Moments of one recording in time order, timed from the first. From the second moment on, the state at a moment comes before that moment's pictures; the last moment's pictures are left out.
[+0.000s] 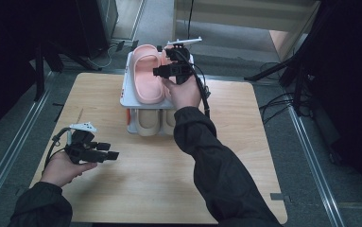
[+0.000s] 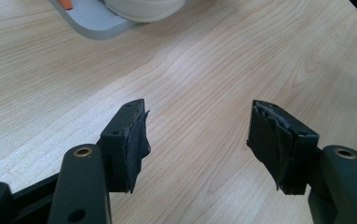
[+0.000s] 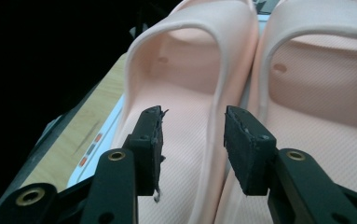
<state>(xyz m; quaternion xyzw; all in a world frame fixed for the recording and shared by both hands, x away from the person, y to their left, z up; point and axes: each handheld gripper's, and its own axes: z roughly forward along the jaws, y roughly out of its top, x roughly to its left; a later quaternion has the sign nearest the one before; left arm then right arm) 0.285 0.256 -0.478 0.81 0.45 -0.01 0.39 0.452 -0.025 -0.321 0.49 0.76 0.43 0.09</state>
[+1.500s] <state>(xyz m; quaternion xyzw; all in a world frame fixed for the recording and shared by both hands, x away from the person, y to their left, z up) 0.285 0.253 -0.481 0.81 0.45 0.00 0.38 0.340 -0.112 -0.389 0.31 0.82 0.48 0.02</state>
